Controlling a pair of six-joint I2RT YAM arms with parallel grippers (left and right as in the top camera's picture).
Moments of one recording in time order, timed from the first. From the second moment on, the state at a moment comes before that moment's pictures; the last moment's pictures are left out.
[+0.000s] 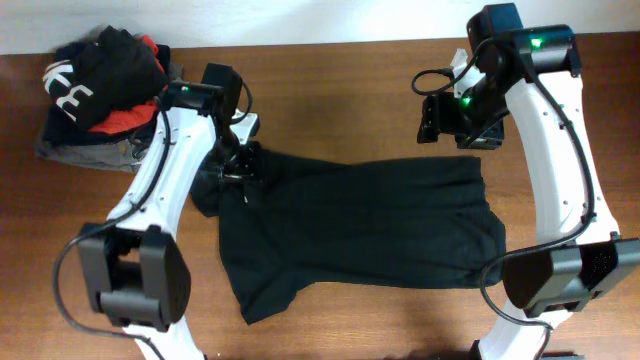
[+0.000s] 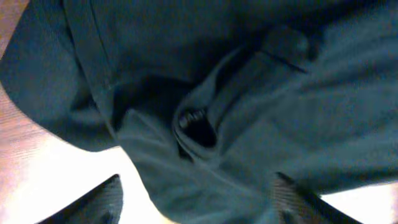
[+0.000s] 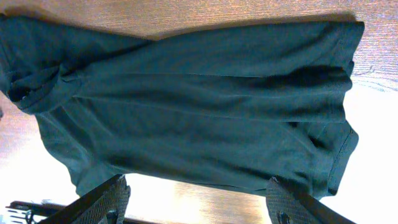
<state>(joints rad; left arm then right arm) -0.19 1.97 1.71 -1.29 0.11 -0.01 0.09 1.93 2.14 -1.65 -0.22 0.17</state>
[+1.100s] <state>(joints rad) -0.19 2.14 1.70 -1.21 0.18 -0.01 0.09 1.93 2.14 -1.64 -0.22 0.17</state>
